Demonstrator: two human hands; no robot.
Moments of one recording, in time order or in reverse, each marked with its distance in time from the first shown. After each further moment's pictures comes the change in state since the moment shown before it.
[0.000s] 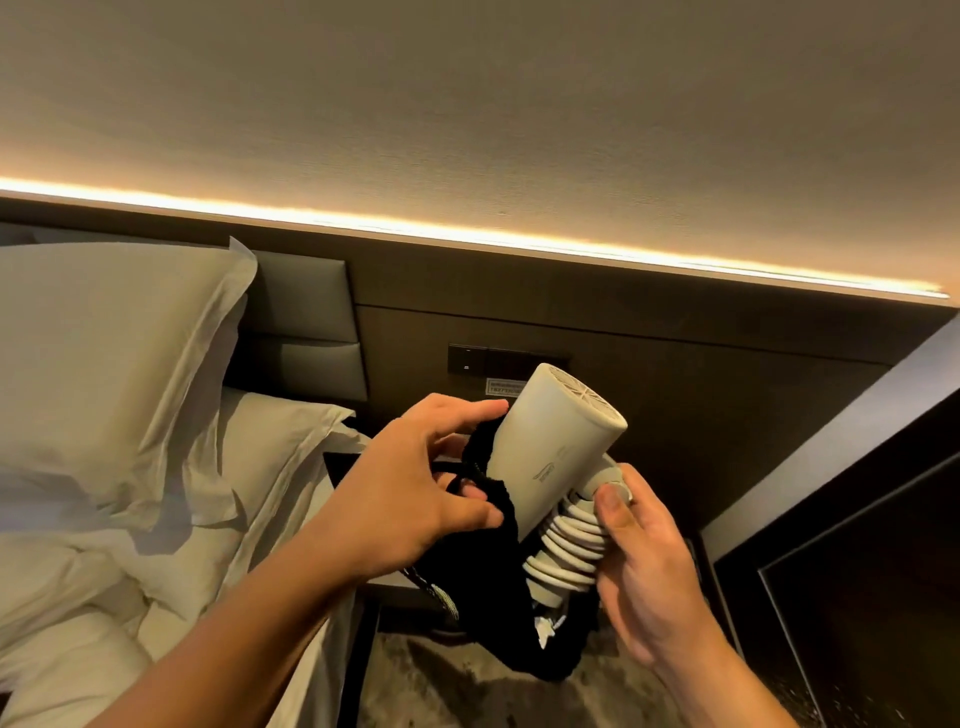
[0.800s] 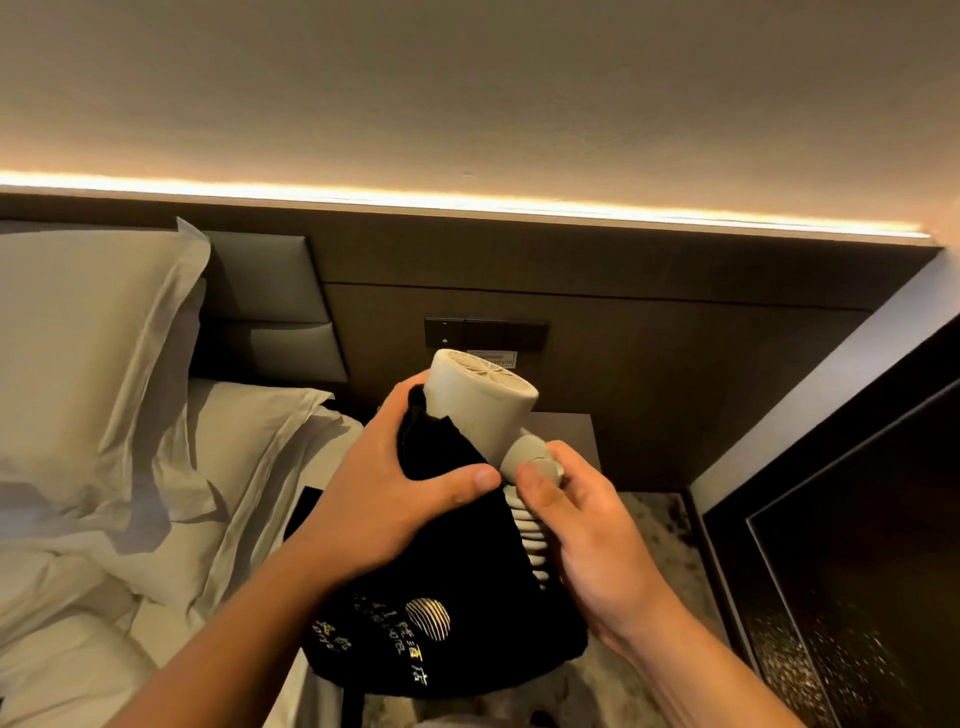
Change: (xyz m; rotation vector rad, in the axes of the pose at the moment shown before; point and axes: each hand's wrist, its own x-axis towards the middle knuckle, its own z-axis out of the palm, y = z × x) left_hand 0.002 -0.013 0.027 -0.128 0.096 -0.008; right_hand -0.004 -0.005 0.012 -0.282 -0.122 0.099
